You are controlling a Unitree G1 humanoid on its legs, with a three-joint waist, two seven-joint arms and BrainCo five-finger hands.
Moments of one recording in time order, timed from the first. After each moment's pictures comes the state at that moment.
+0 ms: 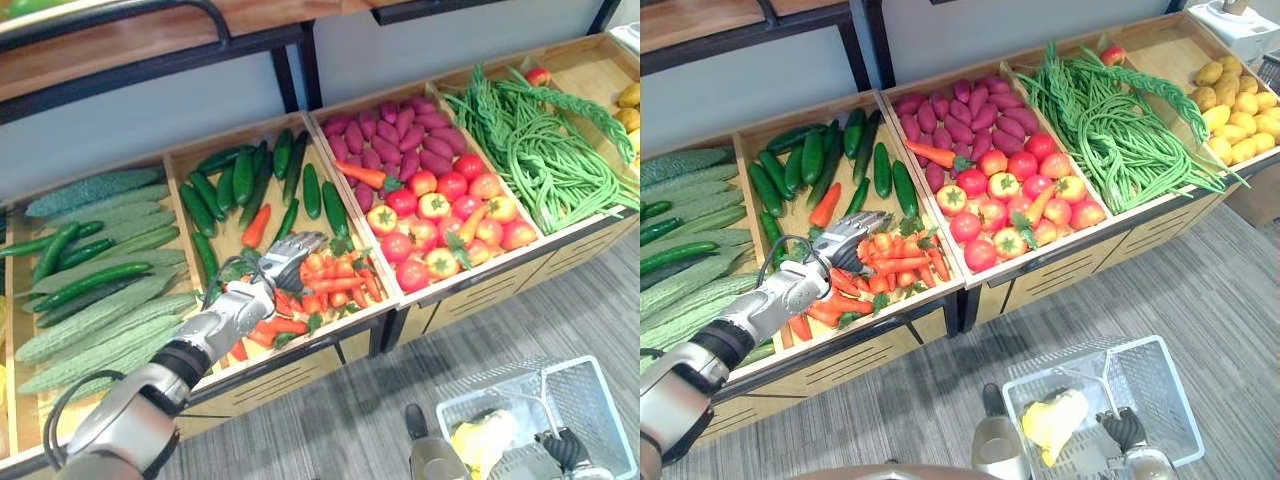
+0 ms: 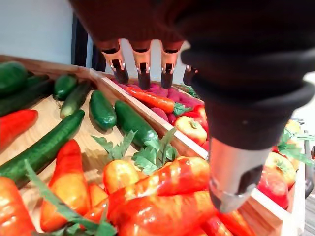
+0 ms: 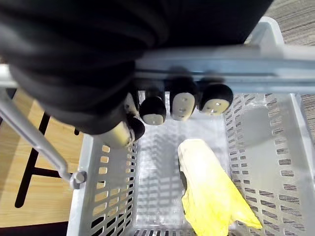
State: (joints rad) left arm -0.62 0.64 -0.65 0.63 0.57 -0.27 0.31; right arm 0.17 -0.39 -0.23 0.91 -0.20 -0.22 0.04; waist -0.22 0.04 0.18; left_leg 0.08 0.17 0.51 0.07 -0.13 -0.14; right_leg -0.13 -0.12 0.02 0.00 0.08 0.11
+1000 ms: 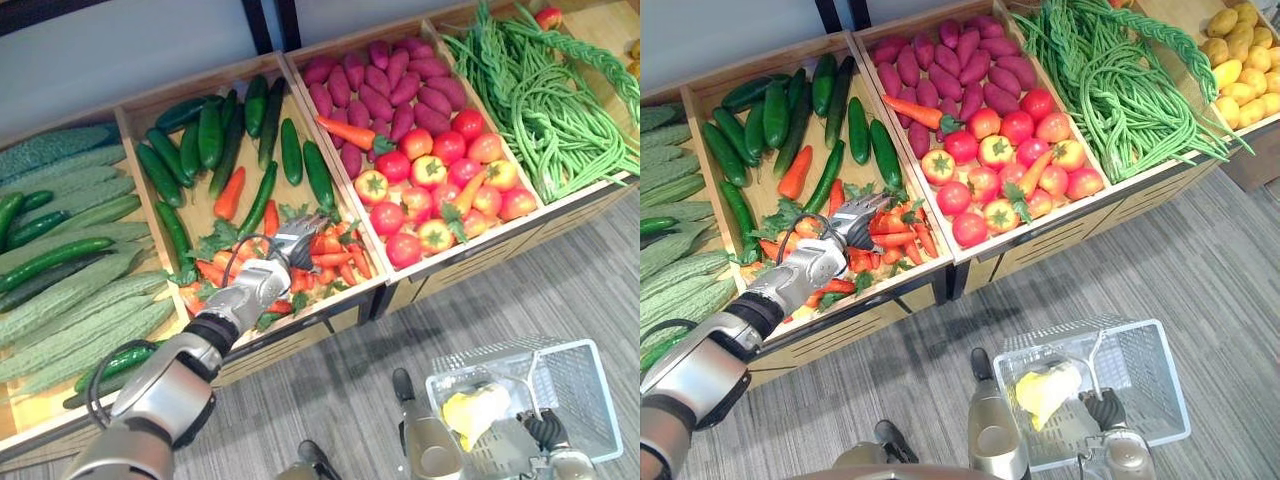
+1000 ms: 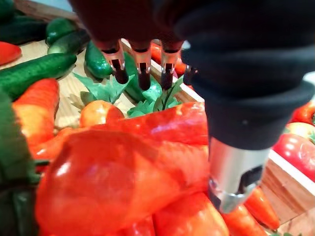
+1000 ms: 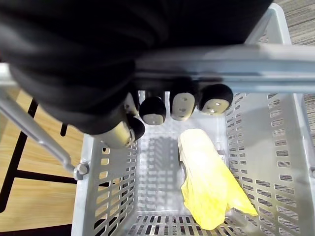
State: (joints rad) left arm -0.79 0.51 -0.65 0.82 0.57 -0.19 0.26; right arm 0.13 -0.32 -0.22 0.85 -0.19 -0.22 -0.01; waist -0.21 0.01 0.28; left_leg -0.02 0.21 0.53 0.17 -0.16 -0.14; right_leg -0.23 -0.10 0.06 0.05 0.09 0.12
